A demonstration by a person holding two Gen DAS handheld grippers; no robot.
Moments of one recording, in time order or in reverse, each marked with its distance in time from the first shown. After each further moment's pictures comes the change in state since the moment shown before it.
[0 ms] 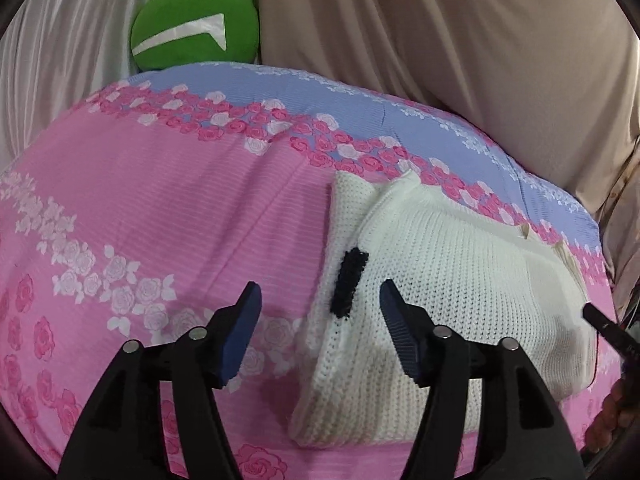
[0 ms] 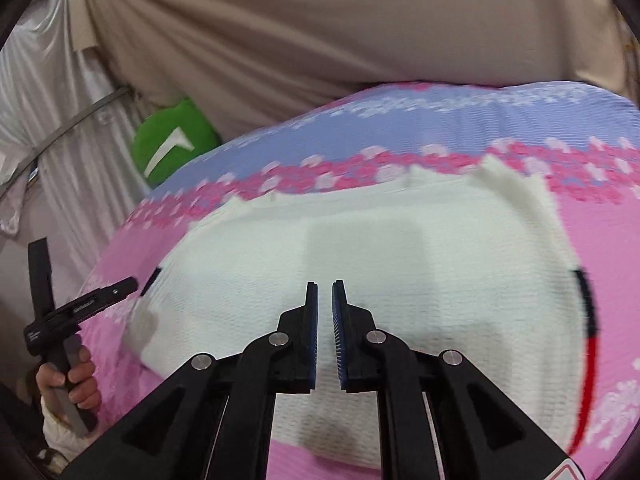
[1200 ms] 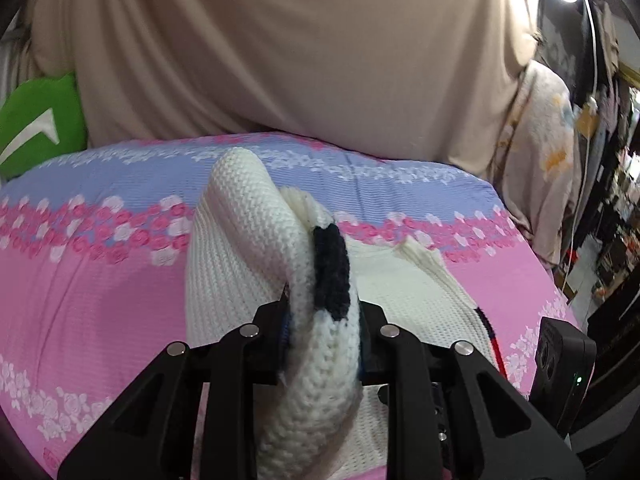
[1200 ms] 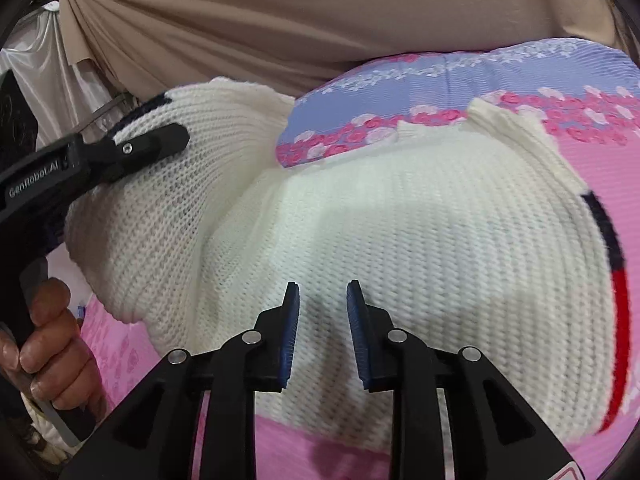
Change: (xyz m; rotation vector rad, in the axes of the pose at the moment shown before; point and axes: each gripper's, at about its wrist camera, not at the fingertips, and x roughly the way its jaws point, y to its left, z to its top) left arm -0.014 -0.228 0.010 0.357 -0.089 -0.308; right arm -0.013 -0.034 -0.041 0.113 -0.004 0.011
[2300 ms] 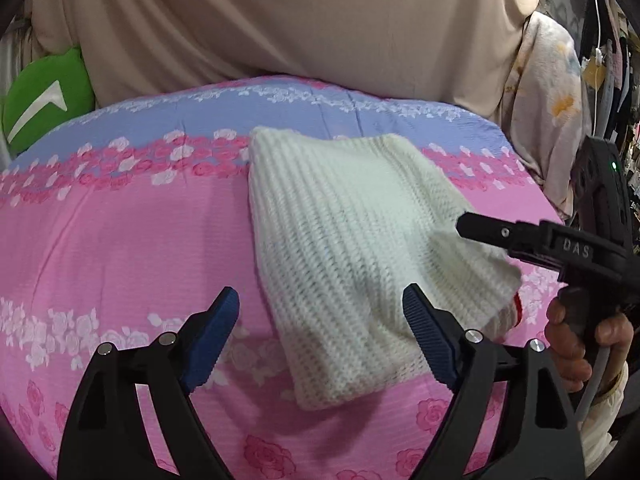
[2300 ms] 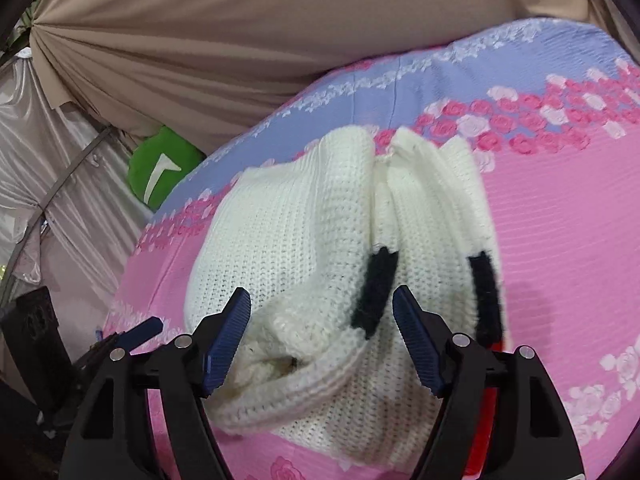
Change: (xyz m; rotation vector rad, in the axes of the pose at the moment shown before) left arm -0.001 -0.009 -0.074 -0.006 0.157 0.081; right arm -0.023 -0.060 0.050 0.108 0.078 0.056
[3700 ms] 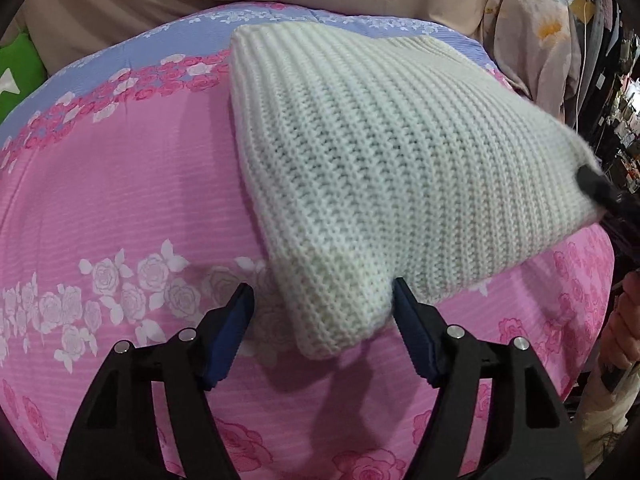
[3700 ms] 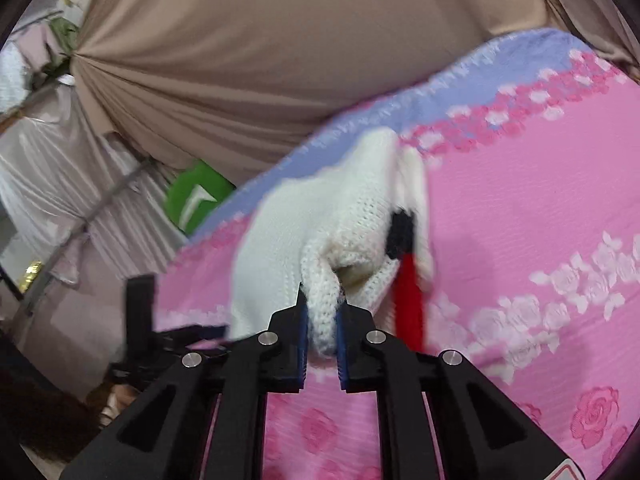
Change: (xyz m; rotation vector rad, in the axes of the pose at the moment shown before) left arm 0.047 -0.012 -0.044 0.116 0.214 -0.067; right arm -0.083 -0.057 -0.077 0.015 -0.152 0.020
